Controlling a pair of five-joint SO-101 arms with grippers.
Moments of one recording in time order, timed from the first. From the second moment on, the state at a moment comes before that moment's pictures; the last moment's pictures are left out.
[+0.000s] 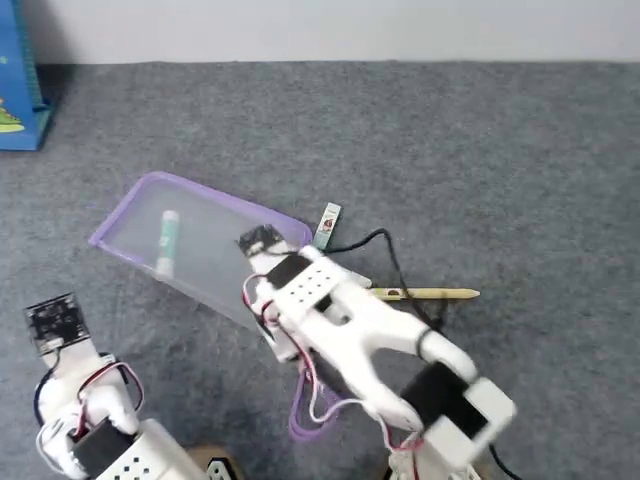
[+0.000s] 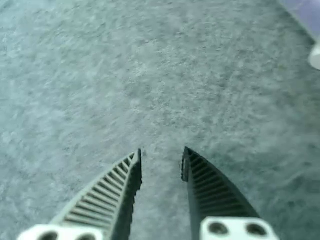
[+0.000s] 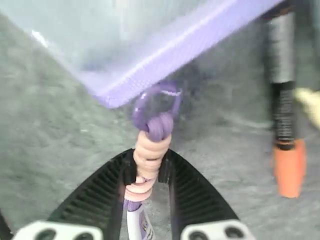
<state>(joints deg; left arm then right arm) -48.4 -103.7 94.1 72.6 -15.3 -44.7 3.1 24.1 72.4 -11.7</state>
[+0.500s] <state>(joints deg) -23.4 -103.7 91.0 73.1 -6.8 -44.6 -32.8 39.4 65.5 -7.2</state>
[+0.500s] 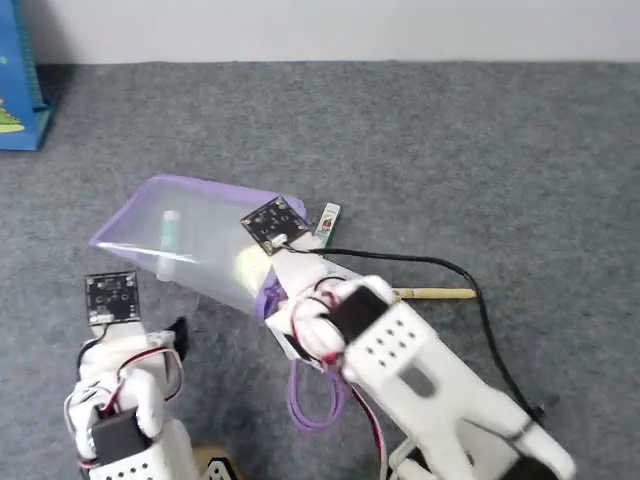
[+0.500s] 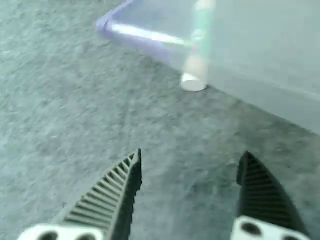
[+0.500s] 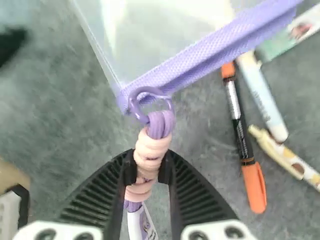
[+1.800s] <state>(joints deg) 4.7 -103.7 86.5 68.4 13.4 -48.7 -47.5 45.2 65.4 -7.2</state>
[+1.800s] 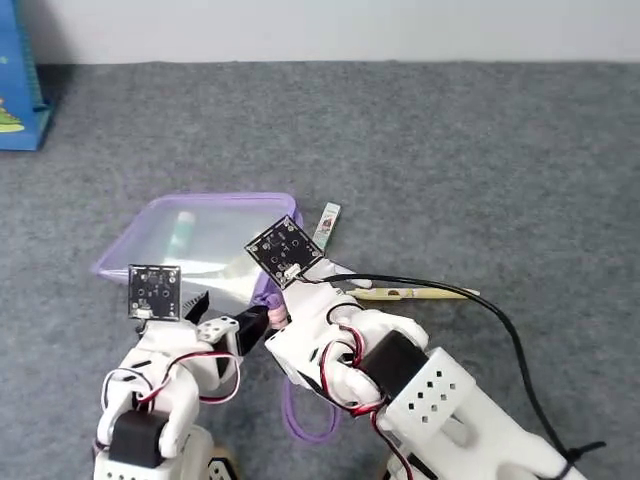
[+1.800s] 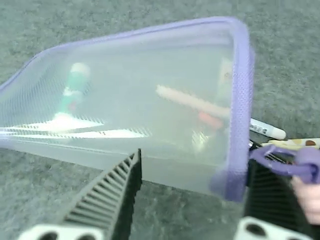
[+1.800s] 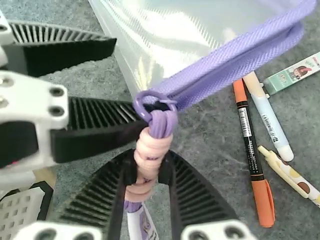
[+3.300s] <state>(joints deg) -7.1 -103.7 85.7 72.2 4.4 -37.7 -60.1 45.1 71.6 -4.4</state>
